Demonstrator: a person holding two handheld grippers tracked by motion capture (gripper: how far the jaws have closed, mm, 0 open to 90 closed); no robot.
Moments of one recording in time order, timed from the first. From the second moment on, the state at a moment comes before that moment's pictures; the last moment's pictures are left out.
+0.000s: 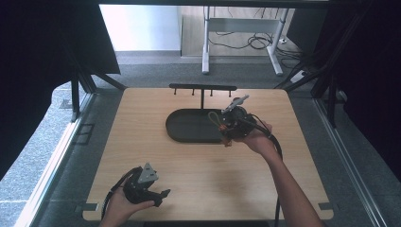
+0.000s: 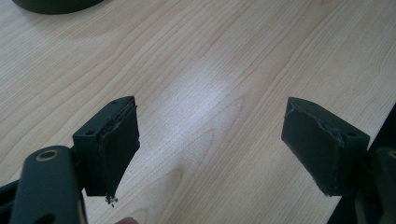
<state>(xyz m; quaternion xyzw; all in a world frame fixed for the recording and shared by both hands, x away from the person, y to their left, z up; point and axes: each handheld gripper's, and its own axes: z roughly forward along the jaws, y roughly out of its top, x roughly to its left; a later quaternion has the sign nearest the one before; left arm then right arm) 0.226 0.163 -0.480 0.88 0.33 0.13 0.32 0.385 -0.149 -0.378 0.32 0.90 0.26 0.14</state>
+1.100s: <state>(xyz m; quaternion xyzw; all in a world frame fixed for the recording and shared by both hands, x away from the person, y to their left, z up) 0.228 0.166 -0.481 0.88 0.33 0.13 0.31 0.452 -0.124 -0.378 0.34 0.90 0.24 0.12</state>
